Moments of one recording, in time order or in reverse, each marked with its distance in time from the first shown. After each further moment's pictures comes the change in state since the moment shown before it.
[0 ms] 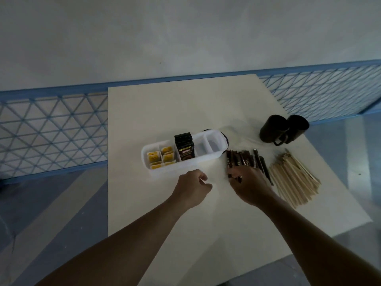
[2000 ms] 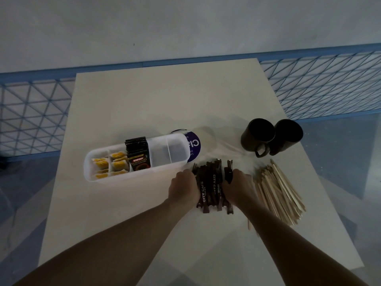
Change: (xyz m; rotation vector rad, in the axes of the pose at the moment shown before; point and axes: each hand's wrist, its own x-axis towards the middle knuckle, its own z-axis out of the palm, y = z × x) left_hand 0.107 0.071 0.118 0.386 0.121 -0.245; right_hand 0.088 0.121 -0.012 0.103 -0.237 0.318
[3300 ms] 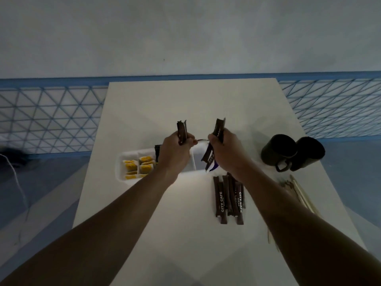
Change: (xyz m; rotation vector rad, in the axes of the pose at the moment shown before) left_hand 0.009 -0.029 -0.134 -0.909 0.288 0.034; right_hand -0.002 -0.150 -0.040 0.395 0.056 -0.368
